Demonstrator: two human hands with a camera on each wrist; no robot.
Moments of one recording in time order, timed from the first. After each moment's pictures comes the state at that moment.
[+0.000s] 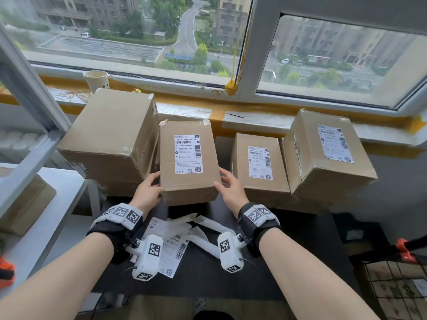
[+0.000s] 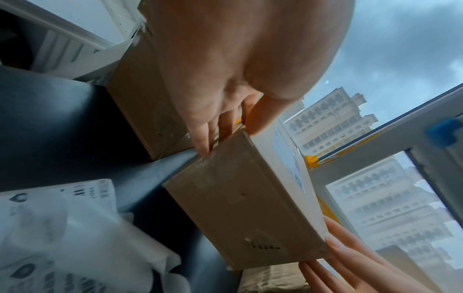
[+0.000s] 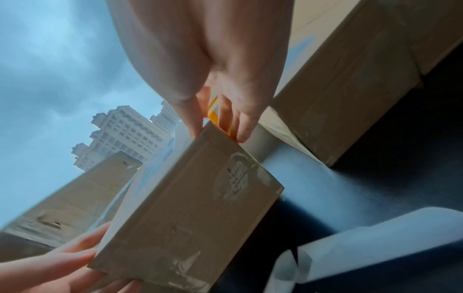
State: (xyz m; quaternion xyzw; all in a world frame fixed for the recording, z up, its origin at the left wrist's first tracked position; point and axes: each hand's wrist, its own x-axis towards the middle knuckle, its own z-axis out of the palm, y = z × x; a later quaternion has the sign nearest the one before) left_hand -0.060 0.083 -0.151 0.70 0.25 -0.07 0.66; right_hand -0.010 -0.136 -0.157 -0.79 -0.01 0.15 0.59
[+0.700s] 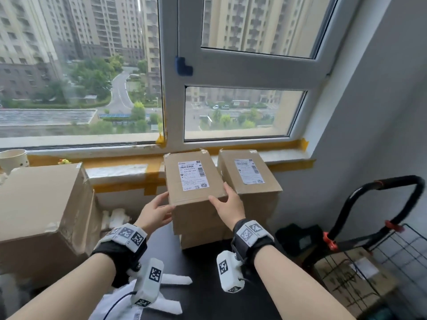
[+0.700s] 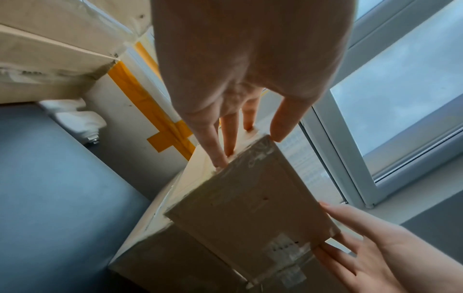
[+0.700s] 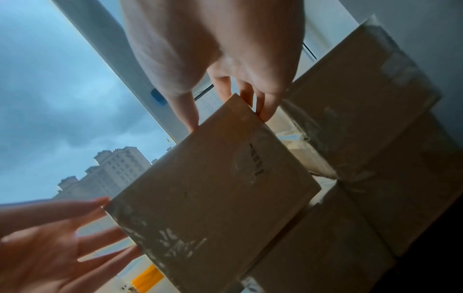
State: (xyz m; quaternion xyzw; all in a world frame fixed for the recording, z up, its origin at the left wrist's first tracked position) left_hand -0.010 -0.051 -0.065 0.68 0.06 -0.15 0.72; right_hand -0.023 -0.252 -0.054 -0.86 0.11 -0.06 0.49
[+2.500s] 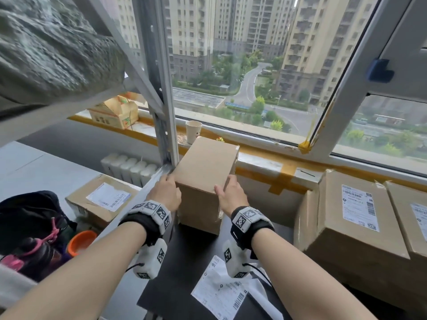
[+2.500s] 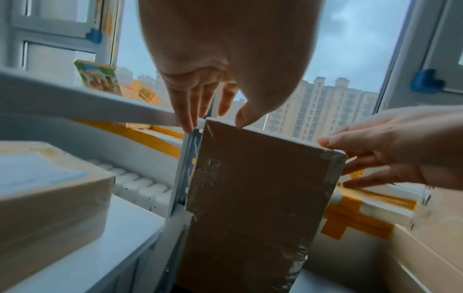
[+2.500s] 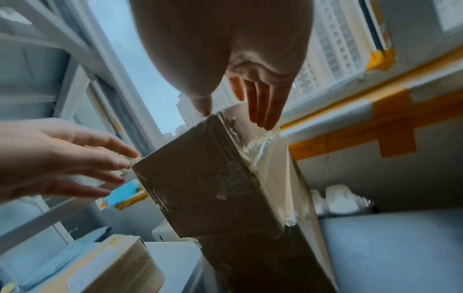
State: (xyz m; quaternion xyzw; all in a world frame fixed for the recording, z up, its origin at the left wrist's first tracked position) left_hand -0.088 0.228 -0.062 0.94 0.28 0.04 0.18; right_hand -0.008 0.066 -0.067 -0.92 -0.16 0.10 0.35
